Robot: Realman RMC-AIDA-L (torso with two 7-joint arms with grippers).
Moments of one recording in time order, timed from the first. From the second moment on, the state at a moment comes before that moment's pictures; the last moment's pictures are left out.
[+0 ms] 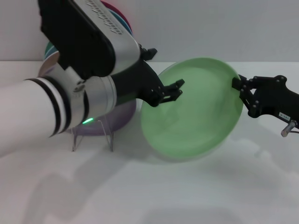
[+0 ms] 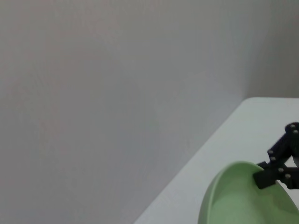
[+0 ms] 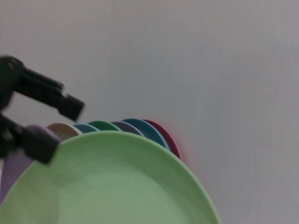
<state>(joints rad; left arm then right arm) -0.22 -2.06 -1.21 -1.87 2.61 -0.75 0.56 0.18 2.08 1.89 0.94 -1.21 1.06 -2.11</state>
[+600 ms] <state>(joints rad) -0.25 -2.06 -1.22 -1.82 2.61 -0.76 0.55 0.17 2.08 1.89 0.94 -1.21 1.11 -2.11</state>
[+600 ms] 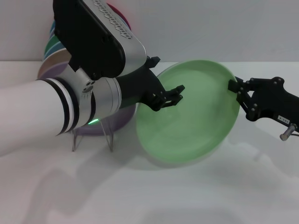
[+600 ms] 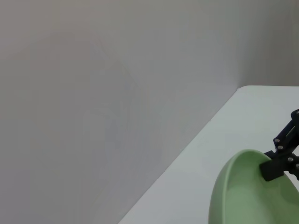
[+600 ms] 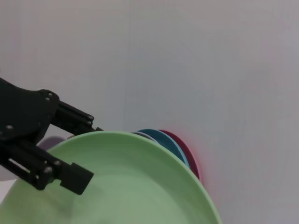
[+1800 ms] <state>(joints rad) -0.23 -2.06 -1.17 -1.83 2.63 -0.62 0.68 0.16 2.08 1.94 0.78 -1.01 1.30 -2.21</state>
